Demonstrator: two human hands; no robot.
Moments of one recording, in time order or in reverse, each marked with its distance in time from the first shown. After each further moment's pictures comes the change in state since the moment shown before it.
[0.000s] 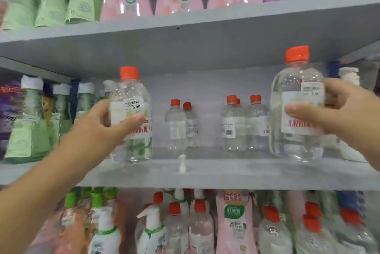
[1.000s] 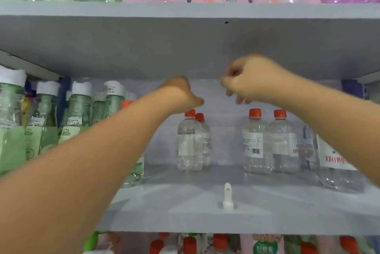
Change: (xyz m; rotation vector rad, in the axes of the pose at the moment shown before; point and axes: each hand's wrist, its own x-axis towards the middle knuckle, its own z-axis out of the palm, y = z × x) left_hand 0.164 0.026 0.070 0.549 -0.262 0.140; right_hand 0.127 -0.079 0.159 -0.645 -0.176 -0.165
